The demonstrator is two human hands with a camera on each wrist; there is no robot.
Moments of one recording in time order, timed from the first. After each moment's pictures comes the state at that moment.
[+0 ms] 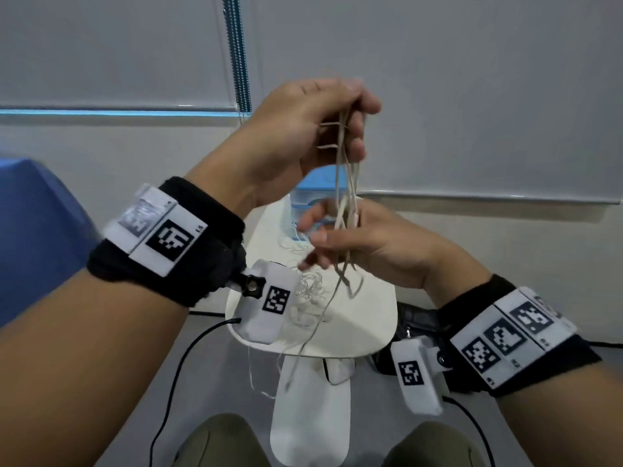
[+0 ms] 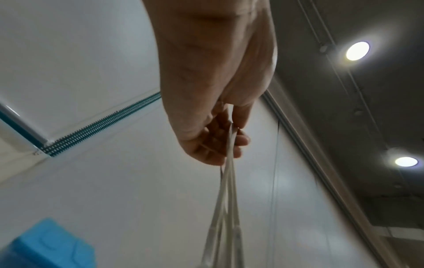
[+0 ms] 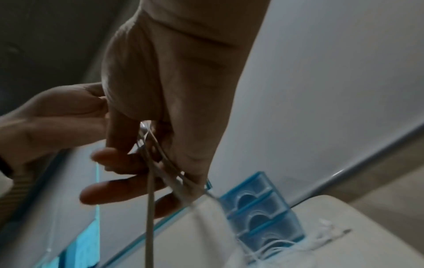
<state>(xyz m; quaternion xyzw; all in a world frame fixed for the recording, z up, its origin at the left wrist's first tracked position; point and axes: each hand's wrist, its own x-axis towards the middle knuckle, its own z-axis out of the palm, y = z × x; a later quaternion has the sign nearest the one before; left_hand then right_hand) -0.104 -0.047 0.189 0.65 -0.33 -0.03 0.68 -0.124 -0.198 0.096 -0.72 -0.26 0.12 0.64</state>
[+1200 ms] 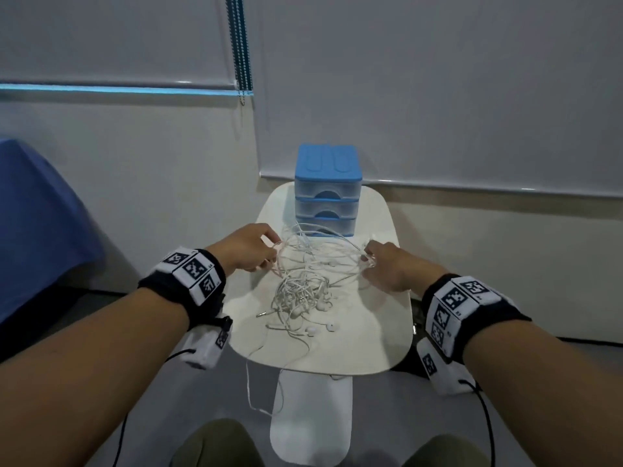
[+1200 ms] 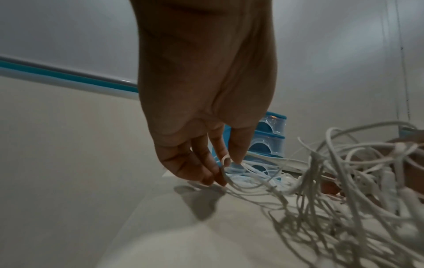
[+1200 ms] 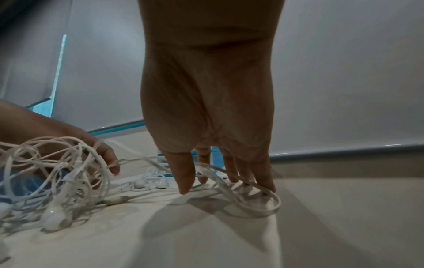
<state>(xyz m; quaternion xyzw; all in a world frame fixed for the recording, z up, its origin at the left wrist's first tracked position) 0.033 0.027 0.001 0.91 -0.04 -0.11 0.39 -0.007 -0.245 -0.016 -0.98 0.02 0.13 0.15</state>
